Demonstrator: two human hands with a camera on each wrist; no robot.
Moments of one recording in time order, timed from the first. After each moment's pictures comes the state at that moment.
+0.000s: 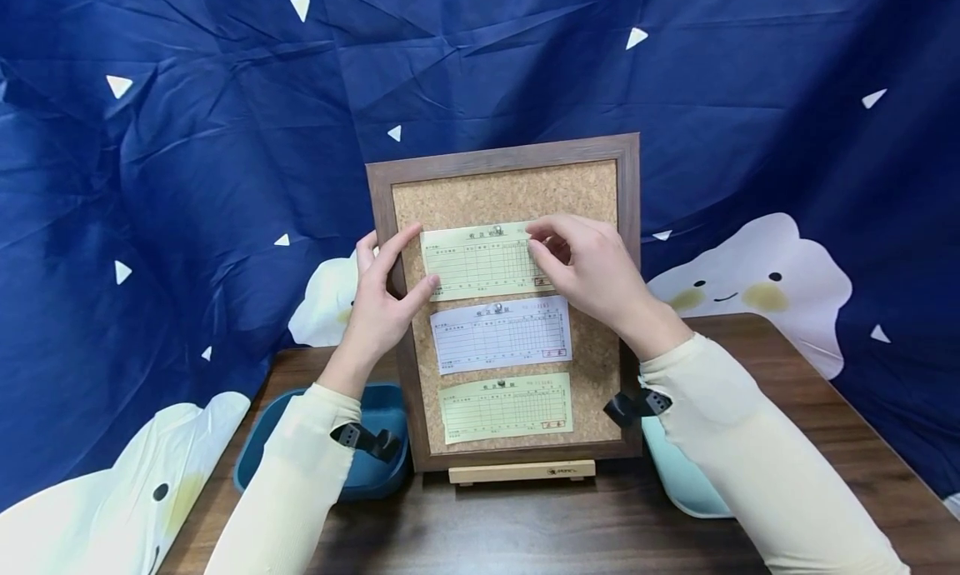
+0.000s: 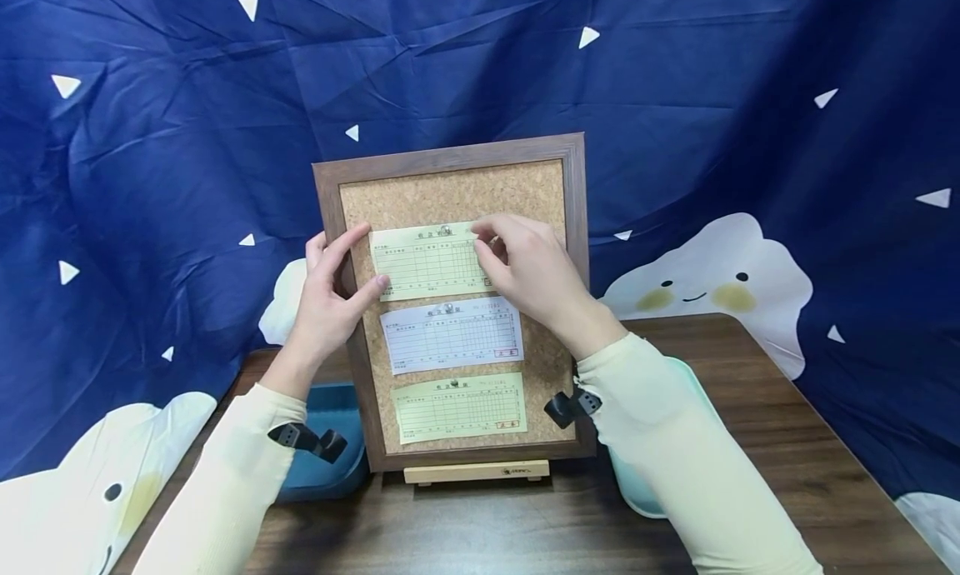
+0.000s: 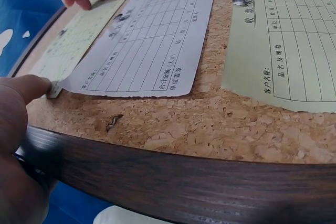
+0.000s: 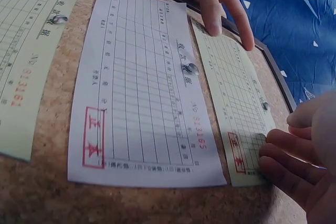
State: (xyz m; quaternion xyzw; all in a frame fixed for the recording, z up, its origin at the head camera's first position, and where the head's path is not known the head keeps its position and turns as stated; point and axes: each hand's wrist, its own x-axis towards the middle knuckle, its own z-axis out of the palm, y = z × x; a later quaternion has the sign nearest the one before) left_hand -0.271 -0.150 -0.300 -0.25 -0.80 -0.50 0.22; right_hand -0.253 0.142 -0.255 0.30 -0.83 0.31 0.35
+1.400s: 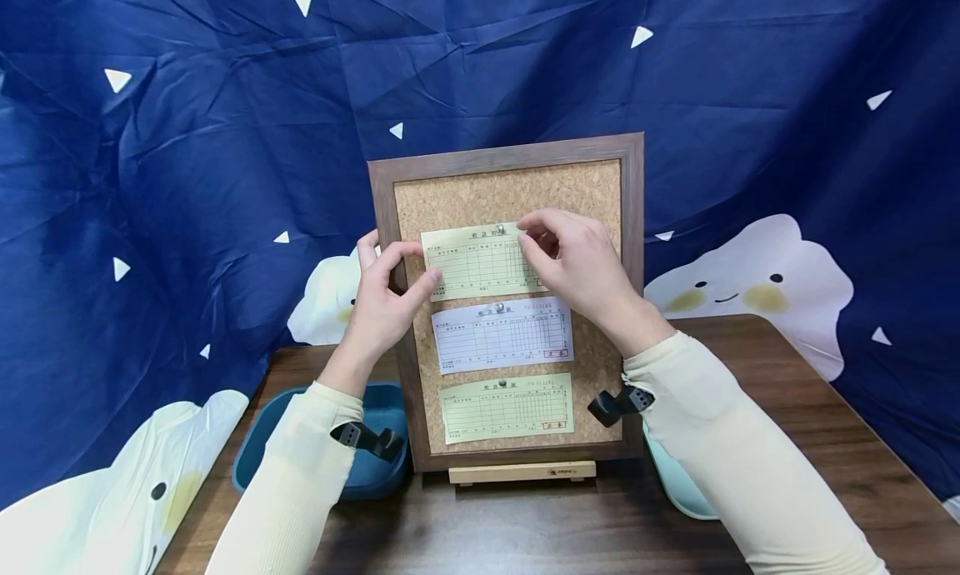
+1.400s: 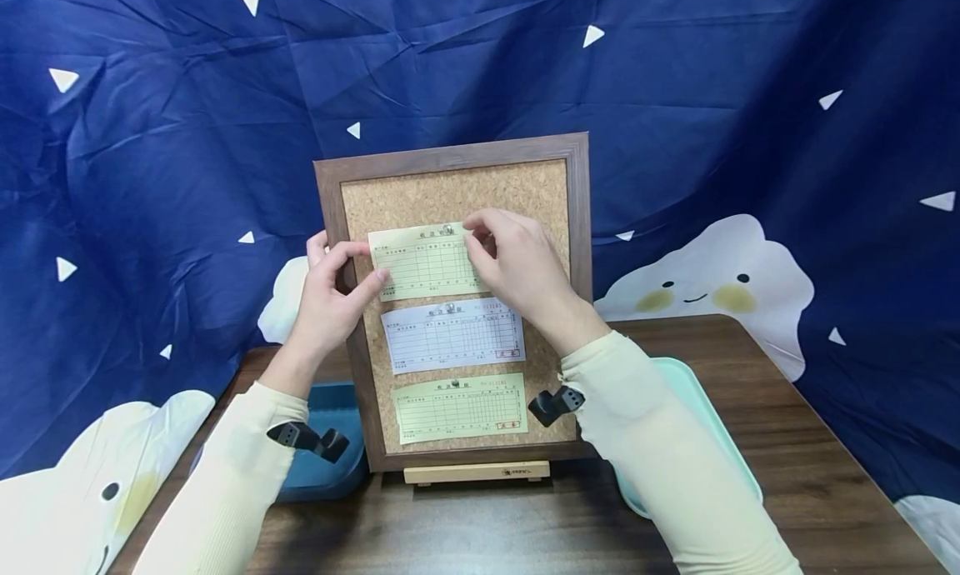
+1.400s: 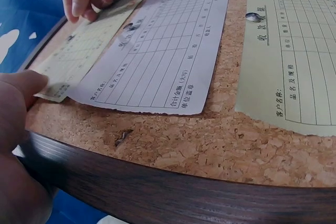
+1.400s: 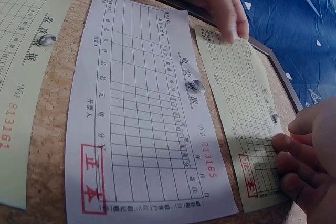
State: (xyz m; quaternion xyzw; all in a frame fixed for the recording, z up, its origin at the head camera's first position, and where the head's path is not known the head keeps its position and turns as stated) left_hand -0.268 -0.146 -0.297 -0.23 -0.80 -0.51 0.22; right_hand -0.259 0.125 -0.252 0.28 -0.83 0.34 0.34
